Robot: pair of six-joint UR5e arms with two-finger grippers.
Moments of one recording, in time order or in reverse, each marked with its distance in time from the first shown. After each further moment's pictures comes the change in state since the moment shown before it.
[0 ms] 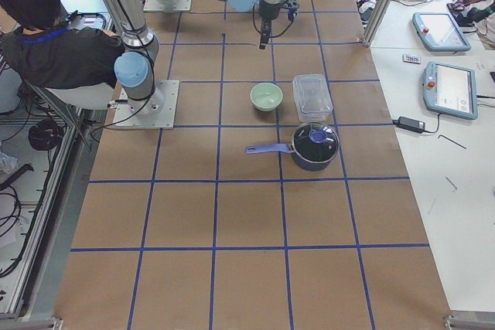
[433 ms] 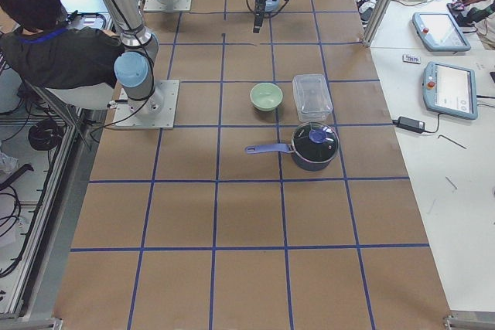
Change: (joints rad) left arm 0.001 0.055 0.017 -0.020 -0.003 -0.003; right arm 0.010 -0.080 -0.136 0.237 0.008 0.005
